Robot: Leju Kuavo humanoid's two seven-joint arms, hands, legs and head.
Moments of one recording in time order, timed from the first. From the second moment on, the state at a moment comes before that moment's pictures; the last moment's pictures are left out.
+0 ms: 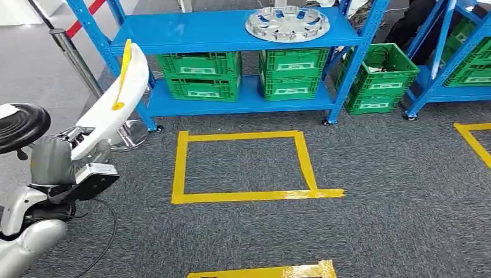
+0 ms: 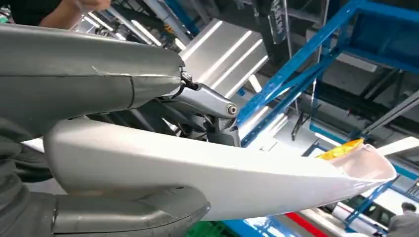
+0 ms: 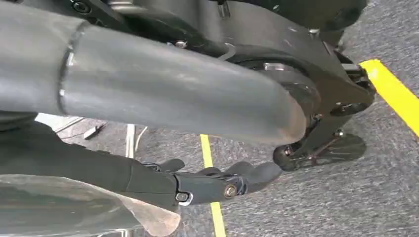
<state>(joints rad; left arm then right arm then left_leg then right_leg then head) -0.20 0.48 -0.41 -1.59 -0.72 0.51 0.00 0.27 -0.56 1.09 -1.36 -1.48 -0.70 -0.18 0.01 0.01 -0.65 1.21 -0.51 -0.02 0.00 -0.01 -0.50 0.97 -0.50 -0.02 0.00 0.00</state>
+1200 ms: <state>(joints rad) -0.23 0.48 -0.42 -1.58 -0.68 0.51 0.00 0.26 -0.56 1.09 -1.35 -1.48 -0.70 -0.20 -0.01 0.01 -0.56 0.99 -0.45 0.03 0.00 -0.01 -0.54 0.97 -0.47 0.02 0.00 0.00</state>
